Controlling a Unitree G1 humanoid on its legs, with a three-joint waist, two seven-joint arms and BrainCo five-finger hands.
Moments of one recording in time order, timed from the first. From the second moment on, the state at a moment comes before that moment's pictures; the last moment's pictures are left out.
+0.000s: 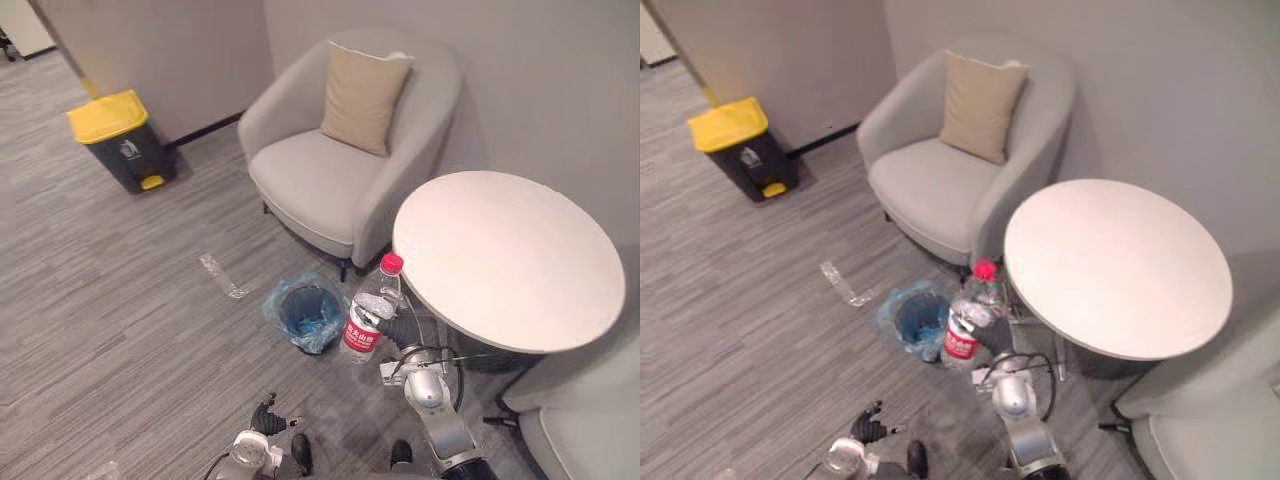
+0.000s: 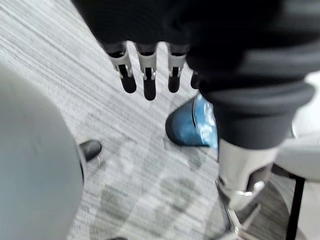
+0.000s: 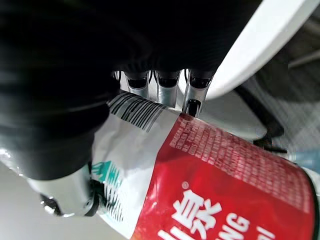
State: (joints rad) left arm 0.01 0.09 -0.24 1.02 0.08 -0.10 0.15; right arm 0.05 -0.04 0.23 0.19 -0.15 -0.16 -0.20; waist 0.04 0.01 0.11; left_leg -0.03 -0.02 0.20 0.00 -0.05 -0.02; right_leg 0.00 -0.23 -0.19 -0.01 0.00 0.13
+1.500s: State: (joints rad) left arm 0.01 0.08 -0.18 1.04 0.13 -0.12 0.16; right arm -0.05 -0.09 0.31 0.33 -0.20 -0.16 -0.20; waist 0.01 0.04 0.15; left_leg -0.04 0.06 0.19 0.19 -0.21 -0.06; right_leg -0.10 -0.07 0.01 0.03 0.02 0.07
